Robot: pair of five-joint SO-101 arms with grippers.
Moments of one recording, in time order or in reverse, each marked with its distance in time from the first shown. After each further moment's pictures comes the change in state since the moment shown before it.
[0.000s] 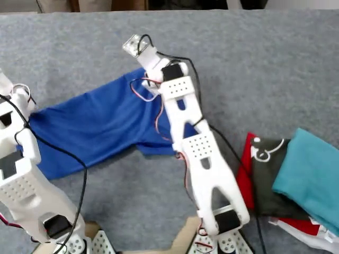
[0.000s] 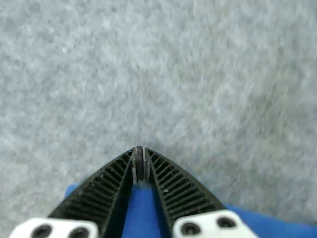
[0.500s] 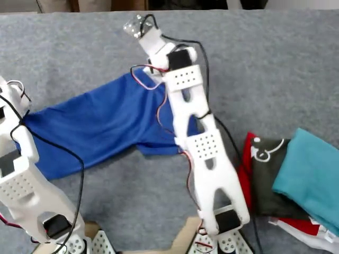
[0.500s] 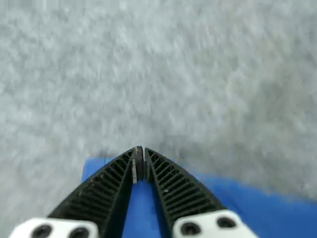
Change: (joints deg) left arm -0.9 -1.1 -8.5 19.3 -0.2; right arm 0.0 -15.6 -0.3 13.4 -0.7
